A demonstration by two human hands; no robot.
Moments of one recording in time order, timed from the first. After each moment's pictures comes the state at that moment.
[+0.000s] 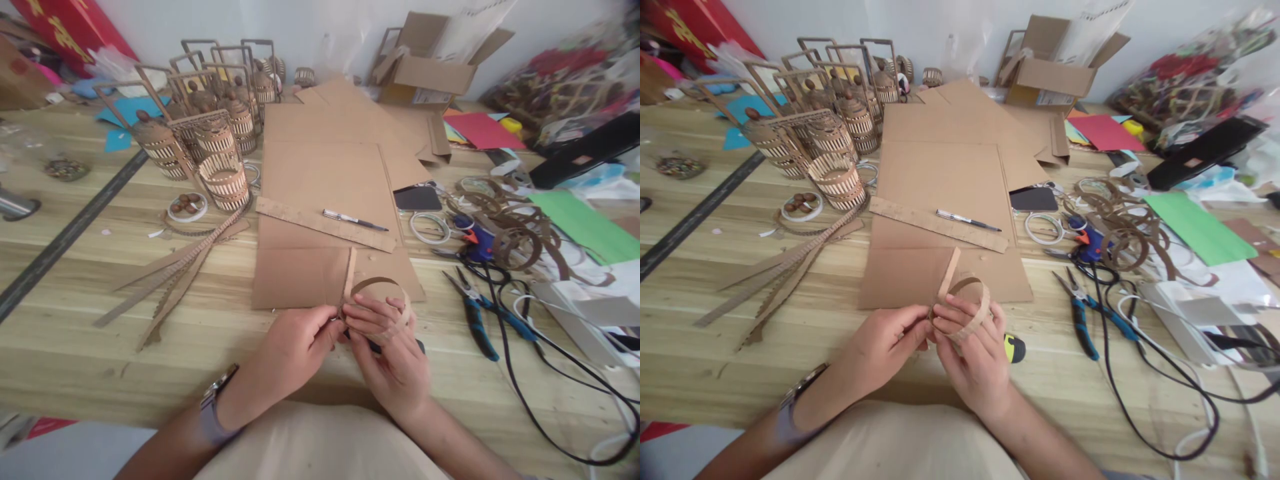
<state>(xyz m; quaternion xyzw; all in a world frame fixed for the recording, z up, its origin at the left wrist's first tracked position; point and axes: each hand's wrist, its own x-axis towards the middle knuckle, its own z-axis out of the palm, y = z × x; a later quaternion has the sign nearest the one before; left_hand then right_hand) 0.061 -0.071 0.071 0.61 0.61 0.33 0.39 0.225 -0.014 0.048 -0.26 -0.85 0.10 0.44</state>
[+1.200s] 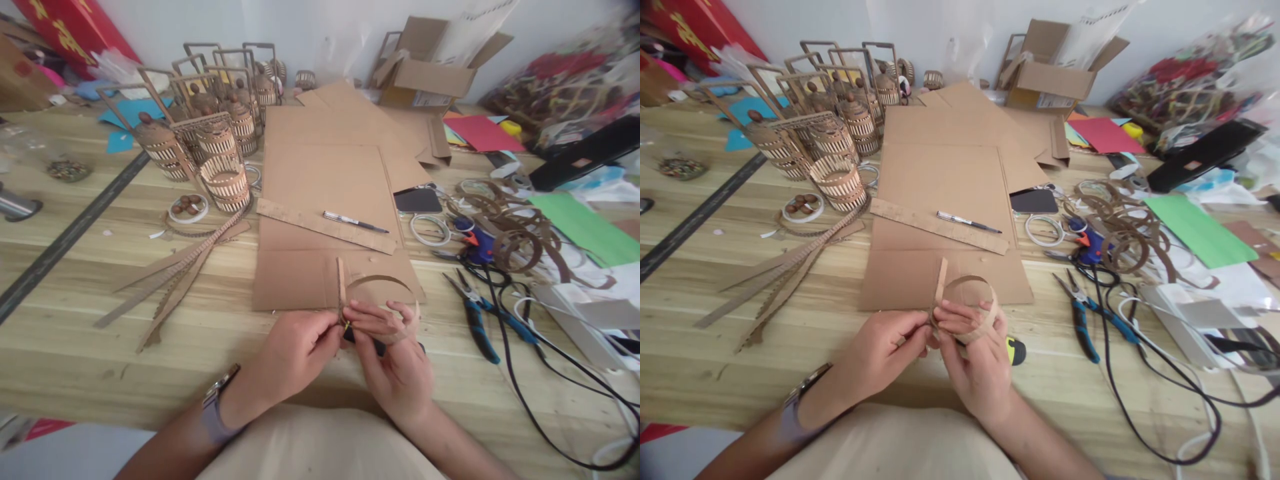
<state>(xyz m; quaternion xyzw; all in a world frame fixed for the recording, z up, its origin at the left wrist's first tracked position) 0.061 -0.074 0.072 0.62 0.59 0.36 0.38 0.224 -0.016 0.050 -0.27 -0.85 0.12 0.44</state>
